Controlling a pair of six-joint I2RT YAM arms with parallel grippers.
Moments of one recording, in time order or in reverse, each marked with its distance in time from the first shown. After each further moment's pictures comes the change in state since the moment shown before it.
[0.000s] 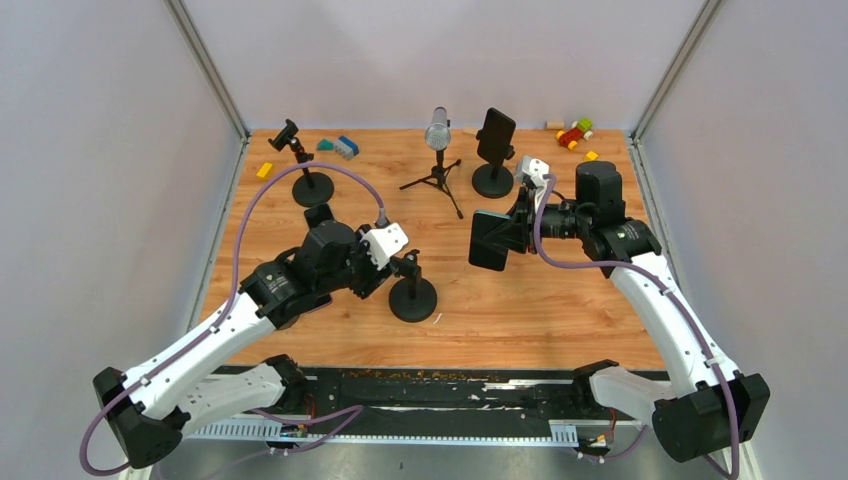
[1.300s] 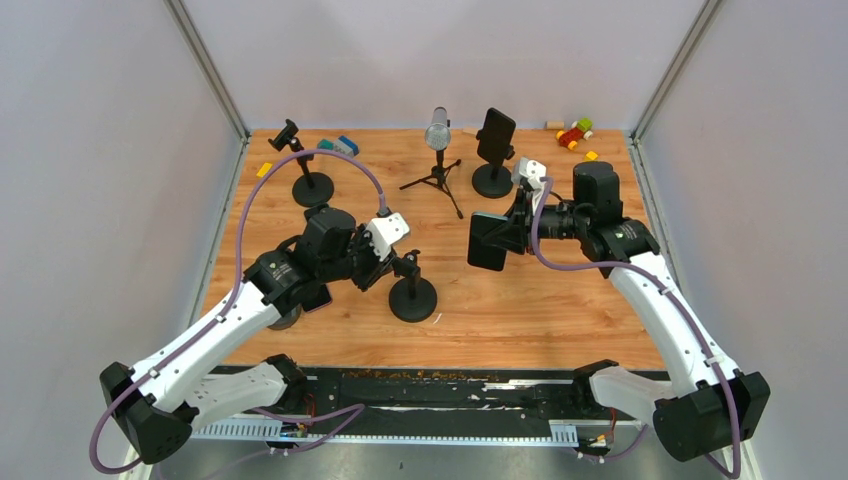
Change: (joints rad) left arm 0.069 0.065 0.053 -0.010 0.172 -0.048; right arm 0.013 0.001 0.000 -0.002 0.006 -0.025
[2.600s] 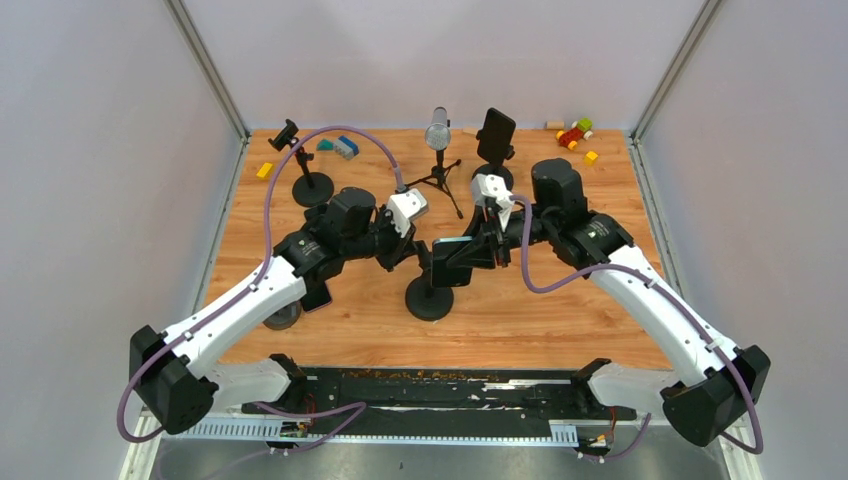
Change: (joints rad) left arm 0.014 0.177 0.056 0.195 0.115 -0.101; right arm 0.245 0.066 0.098 0.032 -0.102 -0.038
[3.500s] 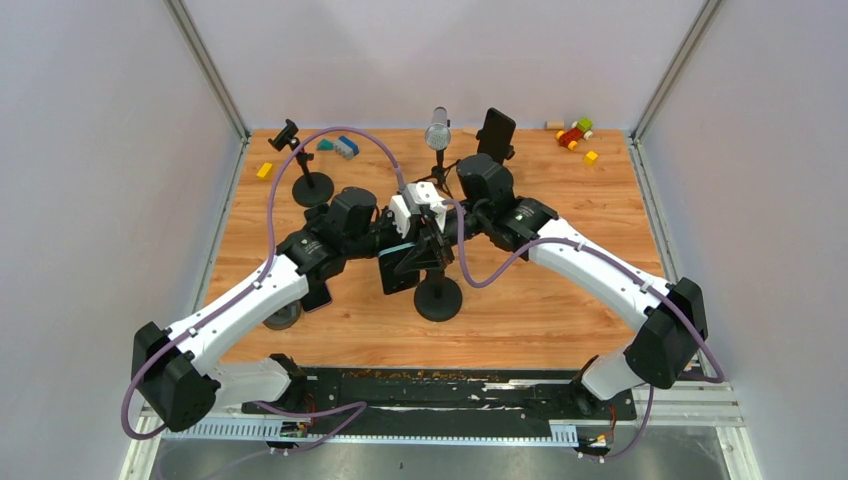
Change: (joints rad) left arm 0.008 0.028 -0.009 0.032 0.071 -0.019; right arm 0.222 0.317 0.153 0.168 -0.022 -0.049
